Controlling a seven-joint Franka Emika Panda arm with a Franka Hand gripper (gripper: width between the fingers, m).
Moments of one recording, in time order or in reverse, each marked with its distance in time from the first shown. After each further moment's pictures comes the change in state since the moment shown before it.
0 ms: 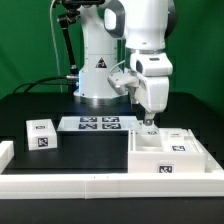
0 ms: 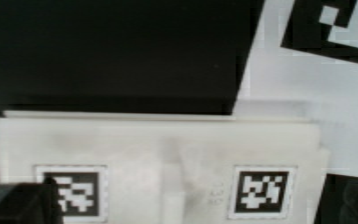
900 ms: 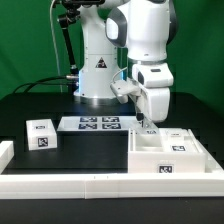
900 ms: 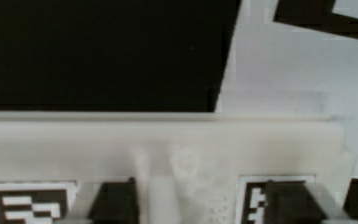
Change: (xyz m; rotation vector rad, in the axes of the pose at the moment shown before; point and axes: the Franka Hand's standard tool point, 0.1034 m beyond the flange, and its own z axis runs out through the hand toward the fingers) arm 0.006 -0.004 0.015 0.025 0.014 0.021
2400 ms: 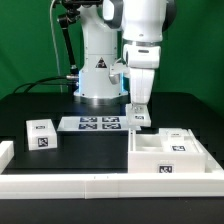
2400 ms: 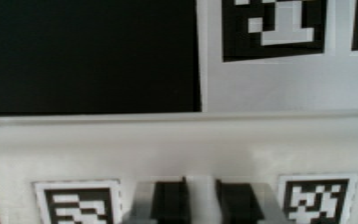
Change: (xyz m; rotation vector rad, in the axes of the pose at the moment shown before) arm -0.020 -0.002 -0.039 -0.017 -0.047 0.257
